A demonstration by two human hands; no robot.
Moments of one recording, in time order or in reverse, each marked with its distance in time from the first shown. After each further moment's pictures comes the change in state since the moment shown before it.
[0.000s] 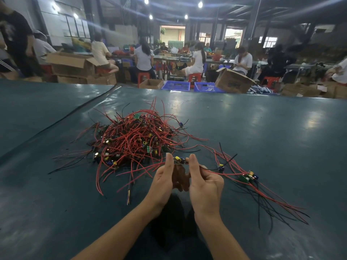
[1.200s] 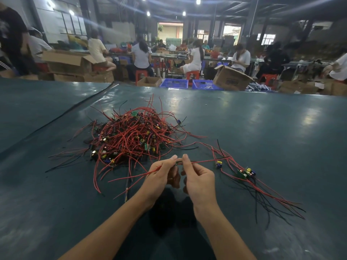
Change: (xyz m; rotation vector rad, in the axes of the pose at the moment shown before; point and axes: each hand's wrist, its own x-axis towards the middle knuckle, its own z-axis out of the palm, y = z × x) left_hand 0.022 -0.027 -0.020 0.079 -0.134 0.187; right_hand 0.006 -0.005 -0.001 -0.115 -0.083 0.277
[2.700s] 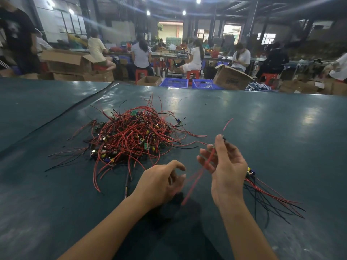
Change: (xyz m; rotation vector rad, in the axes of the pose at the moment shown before) left_hand -0.007 0.000 -0.011 1.019 -0.032 0.348; right_hand 0.008 -0.038 -0.029 0.501 0.120 -0.186
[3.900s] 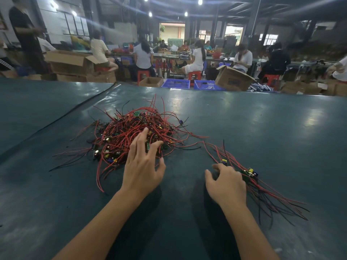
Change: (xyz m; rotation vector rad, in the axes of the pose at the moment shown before) left_hand 0.006 -0.034 -0.013 0.410 0.360 -0.102; right_hand 0.019 0.027 -0.047 -1.701 -0.094 -0.072
